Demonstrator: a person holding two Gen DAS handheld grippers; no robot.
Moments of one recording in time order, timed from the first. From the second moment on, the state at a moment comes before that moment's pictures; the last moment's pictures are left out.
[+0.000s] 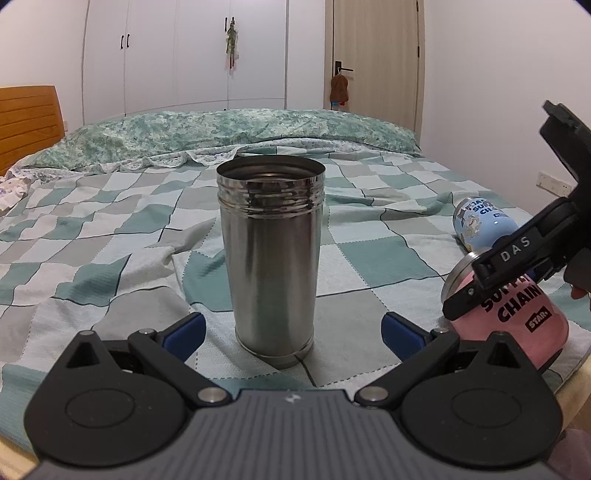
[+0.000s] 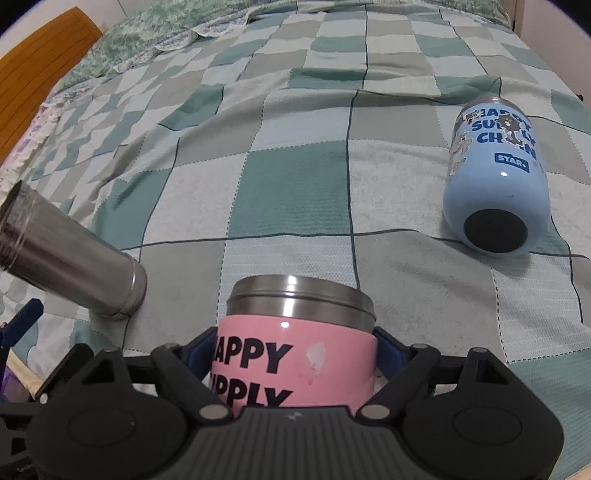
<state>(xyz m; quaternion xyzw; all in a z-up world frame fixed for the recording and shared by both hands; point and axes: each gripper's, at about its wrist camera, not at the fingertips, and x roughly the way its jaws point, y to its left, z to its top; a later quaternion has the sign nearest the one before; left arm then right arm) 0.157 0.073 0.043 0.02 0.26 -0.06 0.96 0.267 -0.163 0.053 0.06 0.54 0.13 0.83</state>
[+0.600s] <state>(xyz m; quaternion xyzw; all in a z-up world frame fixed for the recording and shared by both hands) 0.127 0.085 0.053 -0.01 0.23 -0.04 0.97 0.157 -0.154 0.080 0.00 0.26 0.21 0.94</state>
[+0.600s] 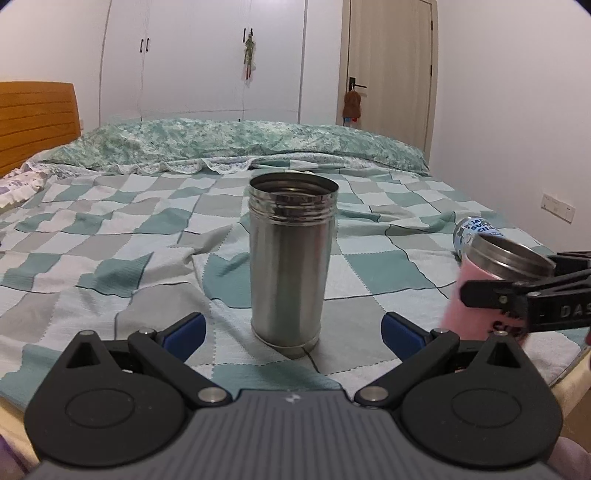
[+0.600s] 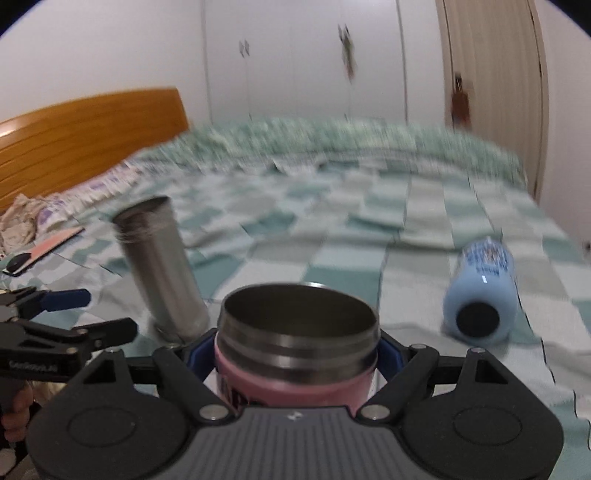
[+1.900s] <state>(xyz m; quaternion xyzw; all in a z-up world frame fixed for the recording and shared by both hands) 0.063 0.035 0.077 -0.01 0.10 -0.05 0.99 0.098 -0.190 0.080 -0.02 0.06 0.16 0.99</state>
